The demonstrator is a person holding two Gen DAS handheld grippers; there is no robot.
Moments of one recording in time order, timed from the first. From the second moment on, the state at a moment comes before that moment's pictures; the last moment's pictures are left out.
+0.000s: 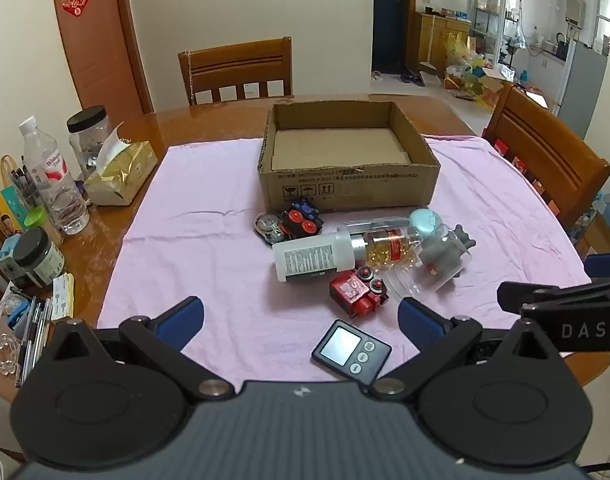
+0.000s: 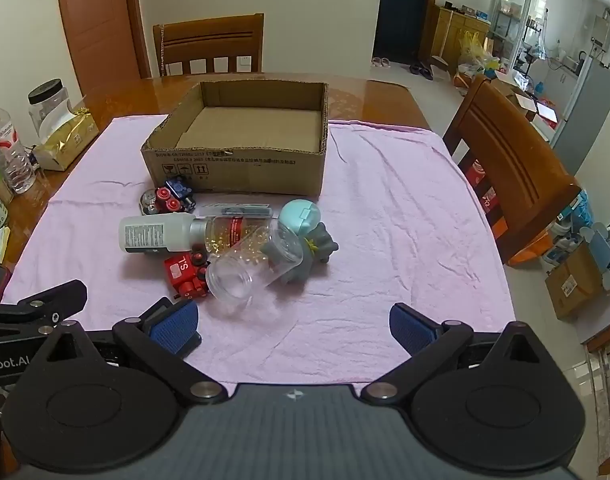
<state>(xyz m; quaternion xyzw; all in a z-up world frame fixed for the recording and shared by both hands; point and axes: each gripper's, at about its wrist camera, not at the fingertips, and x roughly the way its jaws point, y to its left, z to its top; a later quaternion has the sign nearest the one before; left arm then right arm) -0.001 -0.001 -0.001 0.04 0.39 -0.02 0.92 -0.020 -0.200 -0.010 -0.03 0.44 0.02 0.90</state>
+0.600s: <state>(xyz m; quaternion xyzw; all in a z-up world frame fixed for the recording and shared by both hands) 0.000 -0.004 0.006 0.04 0.39 -0.03 0.92 -0.021 -0.203 -0.005 -0.03 0.43 0.02 0.90</state>
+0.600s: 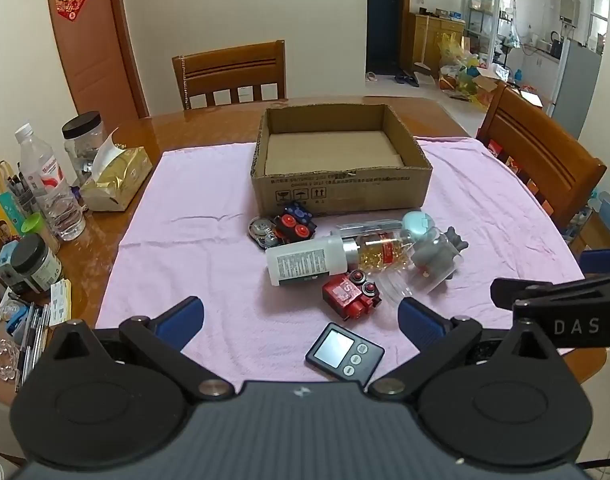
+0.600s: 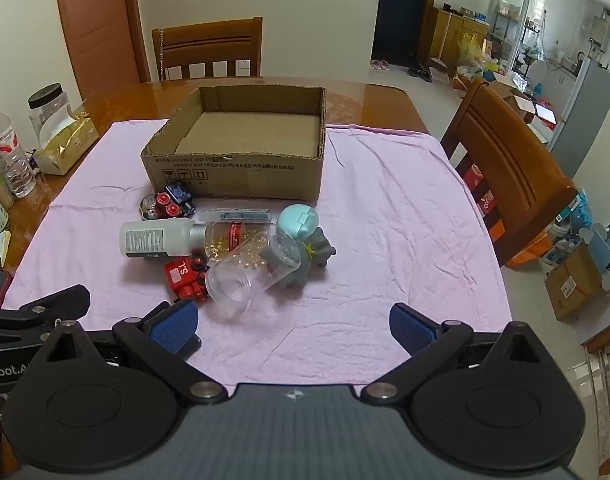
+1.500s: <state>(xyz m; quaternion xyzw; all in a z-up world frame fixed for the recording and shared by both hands) 0.001 -0.008 0.010 0.04 0.39 -0.04 0.92 -0.016 -0.206 -0.002 -0.03 0.43 0.02 0.90</state>
